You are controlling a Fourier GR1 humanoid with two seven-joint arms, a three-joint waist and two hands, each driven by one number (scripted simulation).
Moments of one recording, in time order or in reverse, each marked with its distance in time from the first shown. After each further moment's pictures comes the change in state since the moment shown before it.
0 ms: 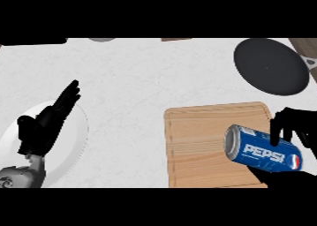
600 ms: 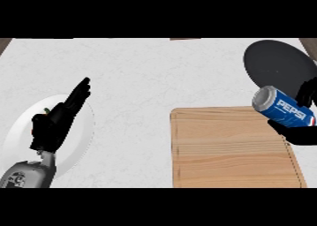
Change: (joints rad) left arm -0.039 -0.049 -0.025 0.007 -0.047 -0.016 0.001; right arm 0.006 0.157 -0.247 0.427 -0.190 -0.009 -0.360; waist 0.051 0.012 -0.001
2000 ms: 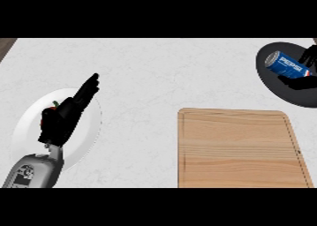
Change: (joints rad) left arm -0.053 -0.049 0.010 0.023 -0.031 -0.058 0.008; right arm -0.714 0.184 -0.200 1.471 0.217 -0.068 -0.613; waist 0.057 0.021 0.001
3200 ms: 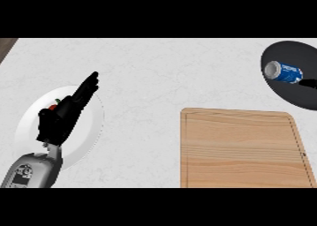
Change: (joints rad) left arm -0.006 0.000 0.009 -0.011 -0.002 -0.016 -0.007; right arm -0.037 -0.077 -0.289 0.165 -0.275 0.501 -0.085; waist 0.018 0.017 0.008
